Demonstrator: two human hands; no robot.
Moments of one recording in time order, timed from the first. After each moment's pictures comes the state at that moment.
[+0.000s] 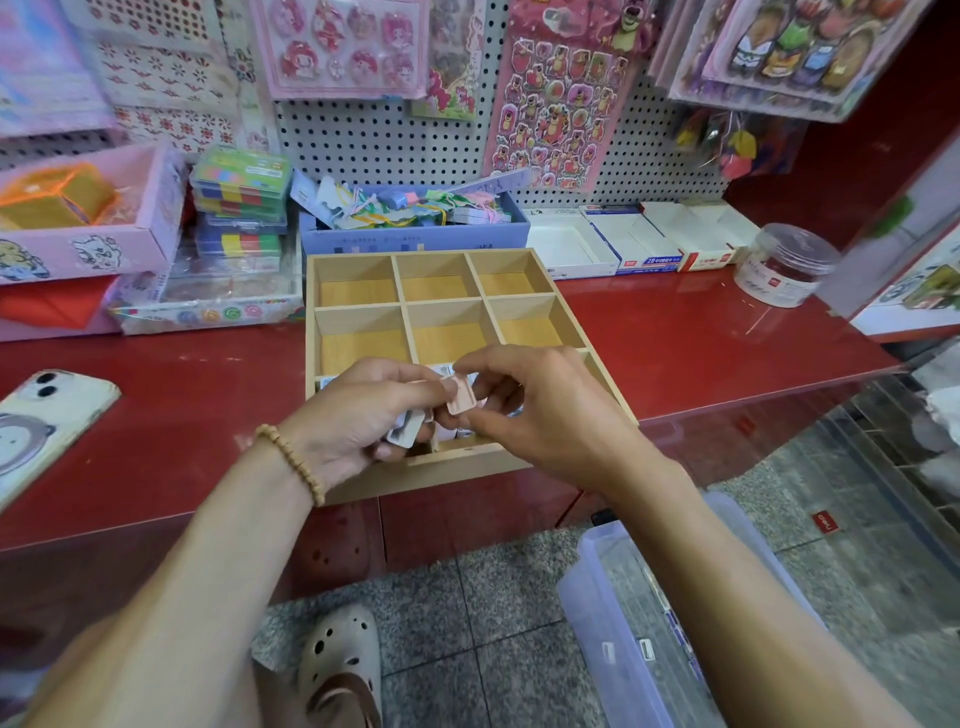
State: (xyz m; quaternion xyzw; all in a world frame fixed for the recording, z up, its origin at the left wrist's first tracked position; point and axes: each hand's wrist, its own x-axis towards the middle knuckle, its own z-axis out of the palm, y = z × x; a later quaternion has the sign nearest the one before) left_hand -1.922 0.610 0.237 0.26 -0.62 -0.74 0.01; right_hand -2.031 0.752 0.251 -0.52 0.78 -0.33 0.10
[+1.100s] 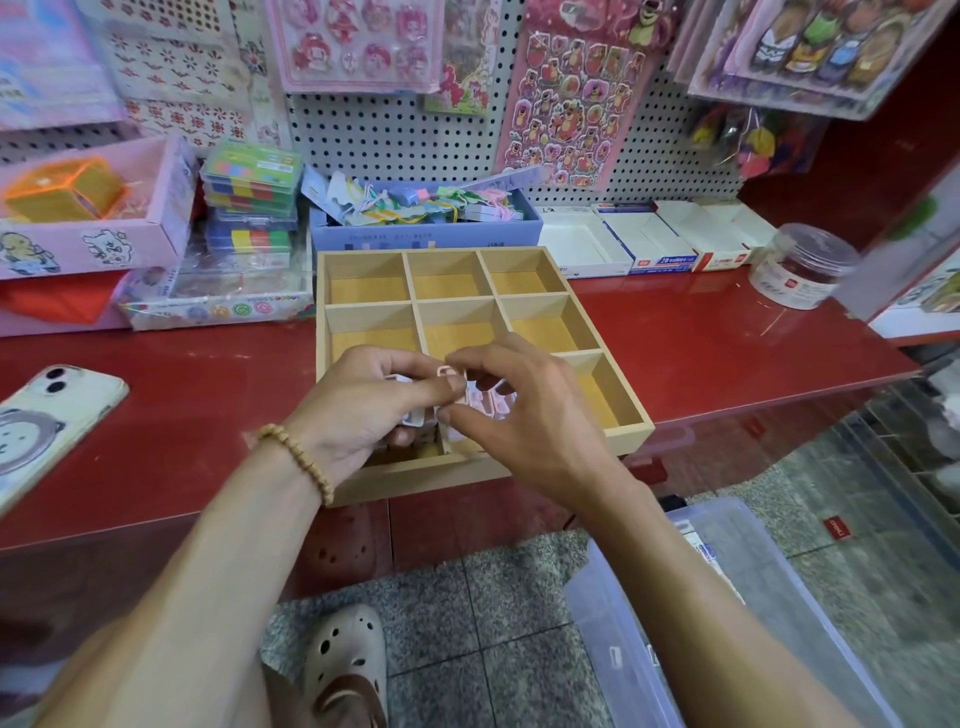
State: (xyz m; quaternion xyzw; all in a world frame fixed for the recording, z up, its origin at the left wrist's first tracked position) left_hand -1.921 0.605 0.235 0.30 -0.63 -0.70 0.10; right_hand -2.020 0.733 0.227 -0.51 0.77 -0.38 0.02
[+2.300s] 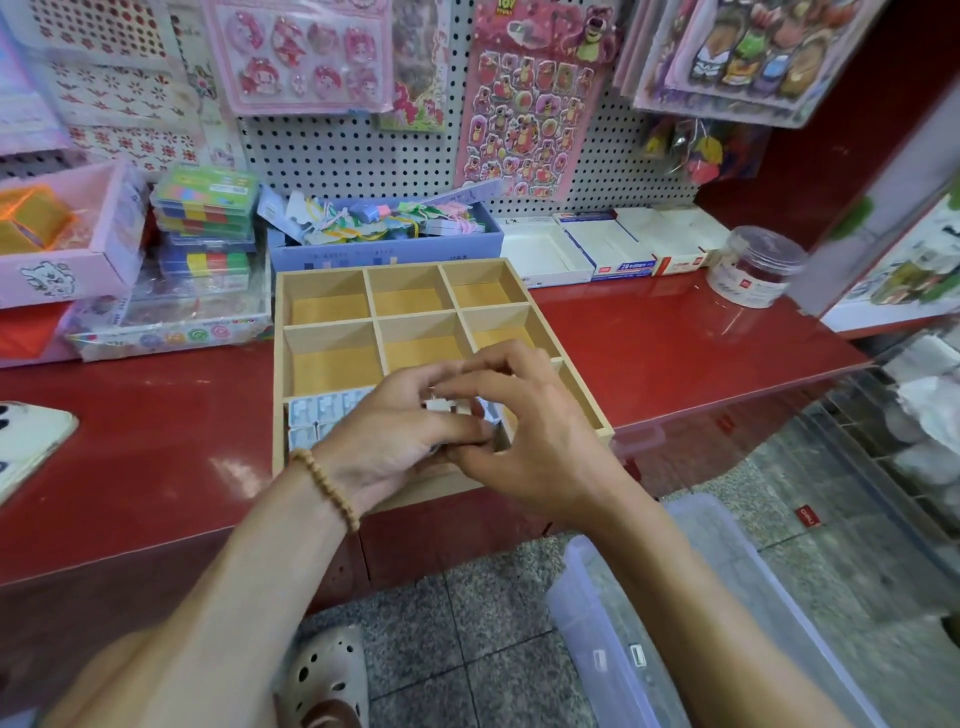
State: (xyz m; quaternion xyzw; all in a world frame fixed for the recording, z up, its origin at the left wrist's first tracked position) left_hand -1.945 0.644 0.246 0.20 -0.58 -0.78 0.05; right_hand -2.033 0.765 0.234 -0.52 0.77 -0.36 0.02
